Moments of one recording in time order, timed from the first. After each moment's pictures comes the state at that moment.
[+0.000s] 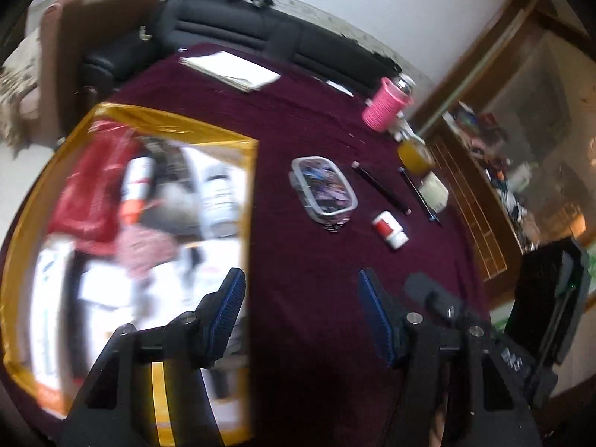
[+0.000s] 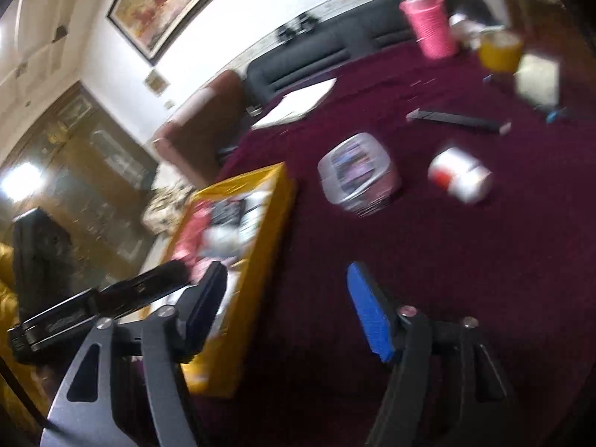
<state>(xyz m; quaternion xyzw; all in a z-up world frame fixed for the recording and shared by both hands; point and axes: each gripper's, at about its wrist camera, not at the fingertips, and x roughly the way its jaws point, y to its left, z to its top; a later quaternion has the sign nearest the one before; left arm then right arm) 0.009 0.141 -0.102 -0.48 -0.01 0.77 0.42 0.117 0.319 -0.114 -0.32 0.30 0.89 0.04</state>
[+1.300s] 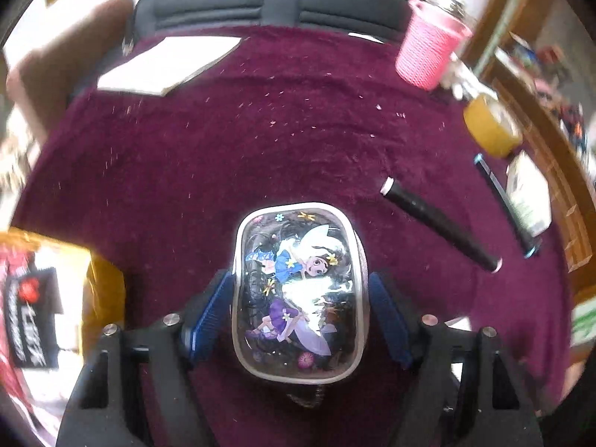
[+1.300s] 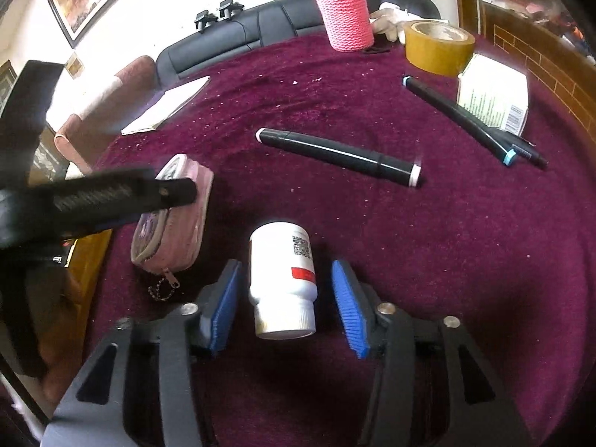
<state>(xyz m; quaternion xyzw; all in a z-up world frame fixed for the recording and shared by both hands) -0.062 0.379 -0.176 -0.50 0.16 0.79 0.33 0.057 0.447 -0.180 -0.40 0.24 0.87 0.16</state>
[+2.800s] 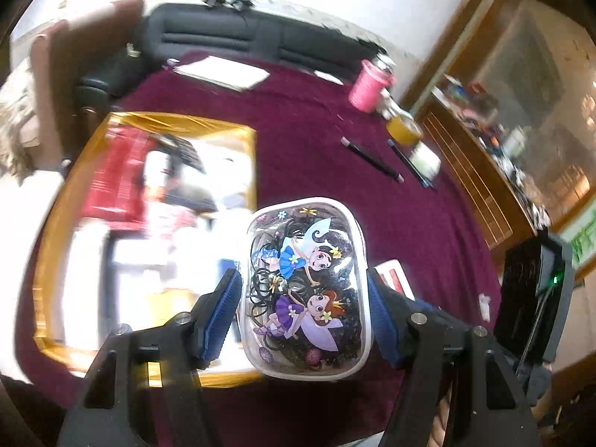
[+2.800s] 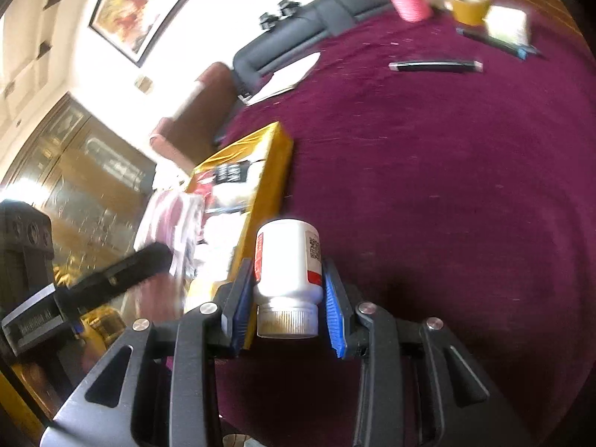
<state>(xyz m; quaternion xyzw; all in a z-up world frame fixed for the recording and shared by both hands) 0.044 0.087 -0.078 -0.46 0.04 0.78 0.41 0.151 0.267 -0.128 -0.35 0.35 0.87 0.02</state>
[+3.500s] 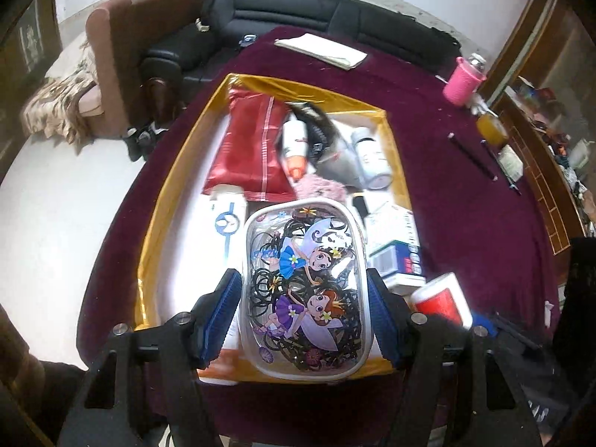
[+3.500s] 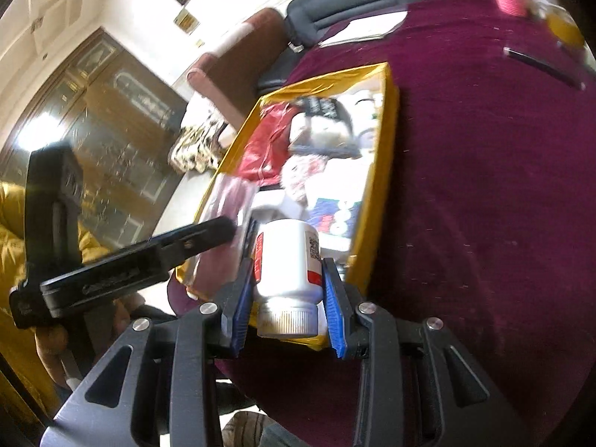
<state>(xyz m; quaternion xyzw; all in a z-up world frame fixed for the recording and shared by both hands) -0.016 0.022 -0.121 -0.51 0.08 0.80 0.30 0.093 0.170 -0.136 -0.41 0.29 0.86 -0.07</state>
